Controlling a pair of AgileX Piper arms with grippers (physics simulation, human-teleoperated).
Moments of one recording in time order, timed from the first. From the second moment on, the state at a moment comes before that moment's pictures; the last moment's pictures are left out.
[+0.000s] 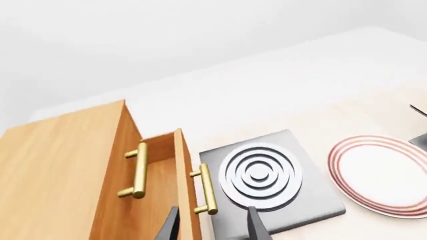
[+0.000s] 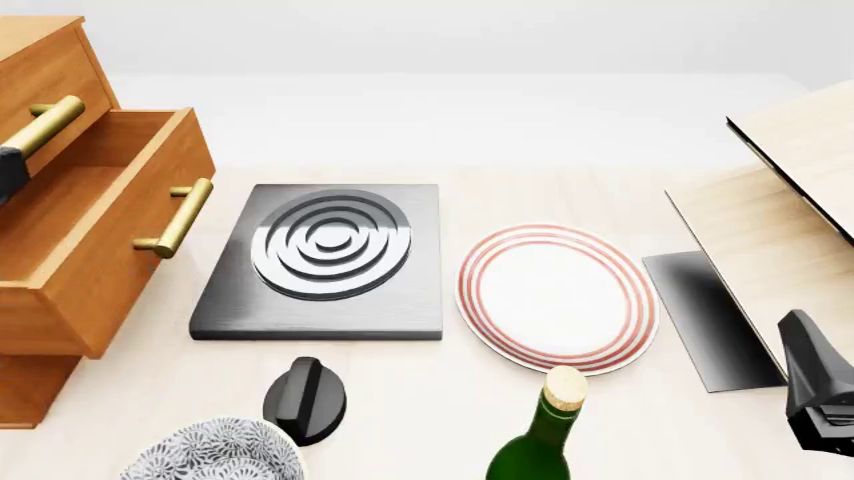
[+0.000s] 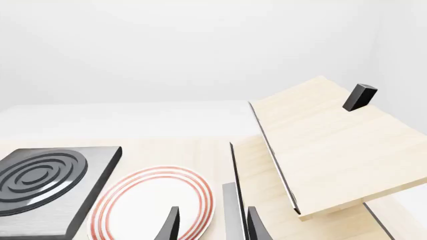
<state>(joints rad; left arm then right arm) -0.16 0.44 -0.73 0.51 0.18 -0.02 0.01 -0.02 0.03 0.02</state>
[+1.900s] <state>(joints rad) 0.04 0.63 -0.80 0.64 0.06 -0.02 0.01 -0.02 0.02 0.01</state>
